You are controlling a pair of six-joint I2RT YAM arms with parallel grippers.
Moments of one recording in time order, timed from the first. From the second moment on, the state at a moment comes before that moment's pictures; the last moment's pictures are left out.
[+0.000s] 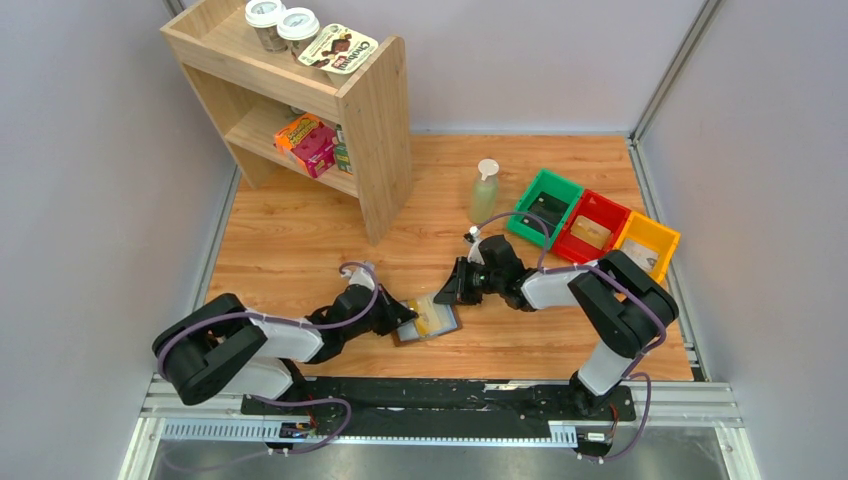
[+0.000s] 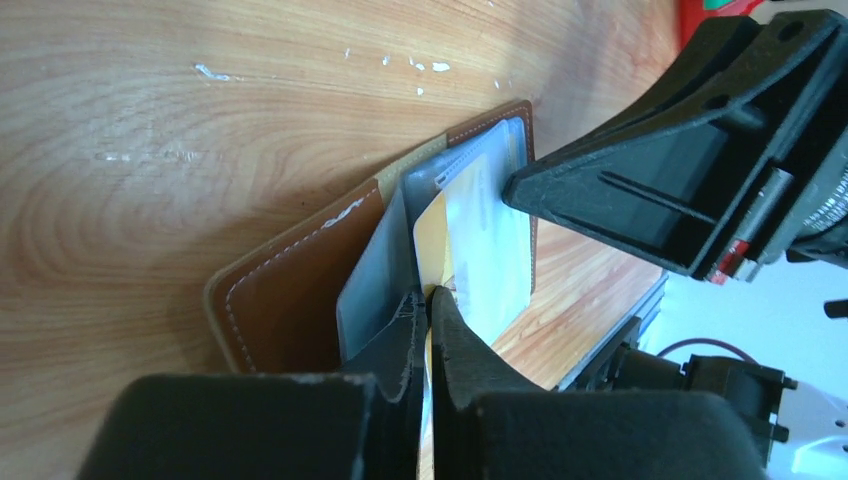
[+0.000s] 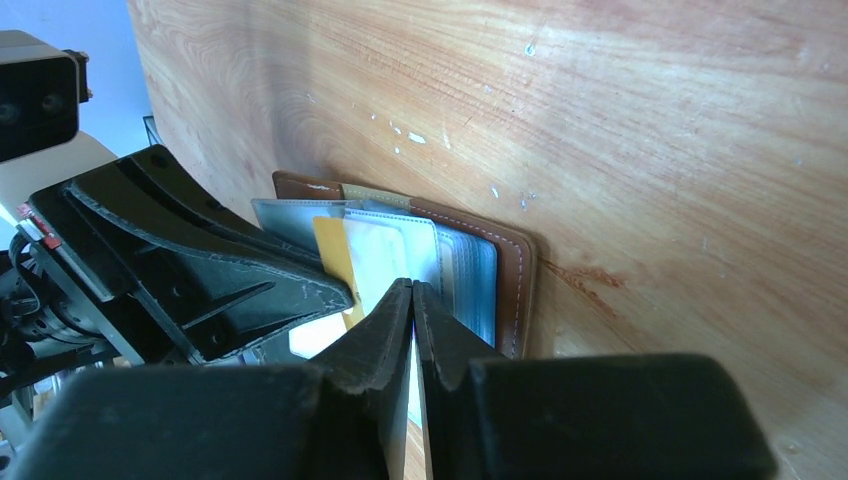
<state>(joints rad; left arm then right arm) -0.83 1.36 0.18 0.63 0.00 -1.20 0.65 1.68 0.60 0.39 -0.49 0.86</state>
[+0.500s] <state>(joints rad) -0.84 0.90 0.11 0.27 -0.09 -1.20 0.65 1.68 0.60 0.39 -0.49 0.86</state>
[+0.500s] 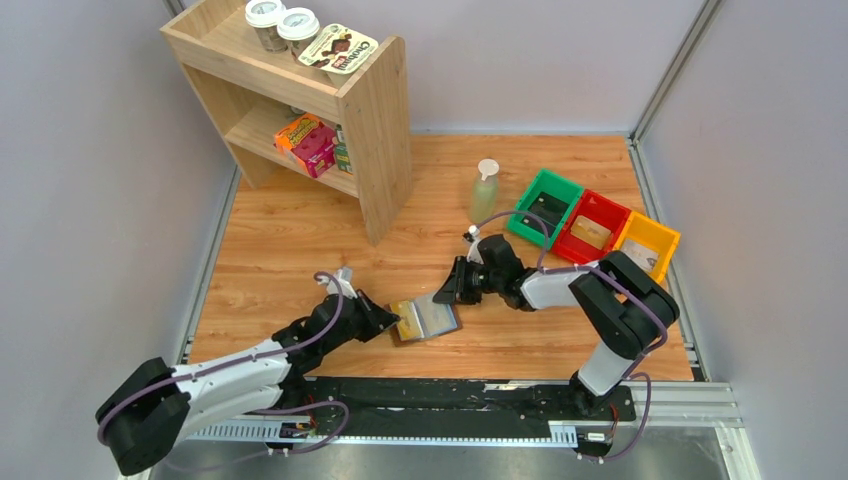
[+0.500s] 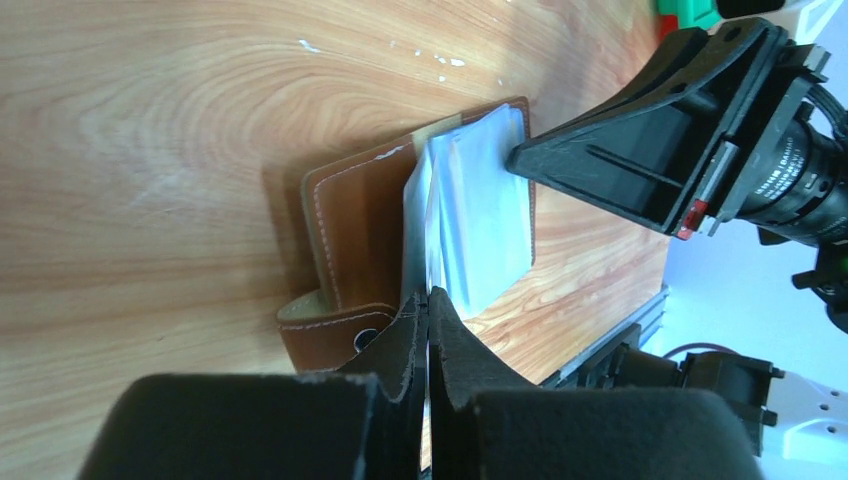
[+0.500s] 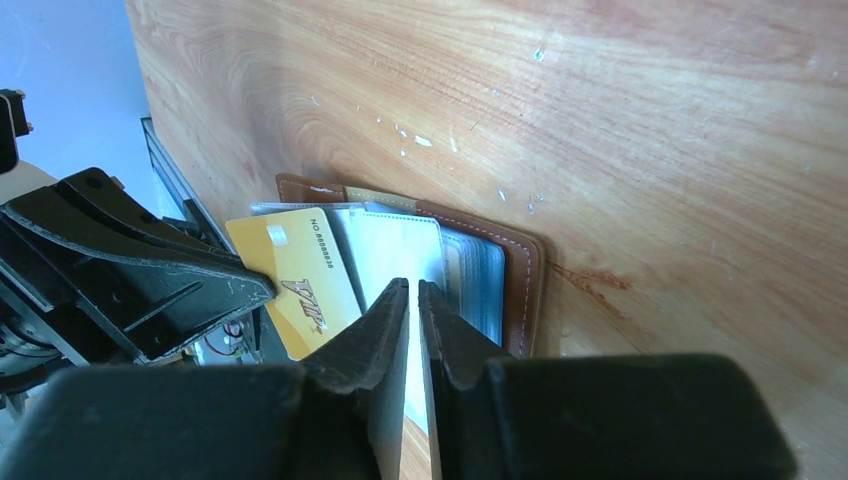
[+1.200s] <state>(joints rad) -0.84 0.53 0.12 0.01 -0.17 -1.10 0.67 1.31 0.70 0.19 -0.36 0.85</state>
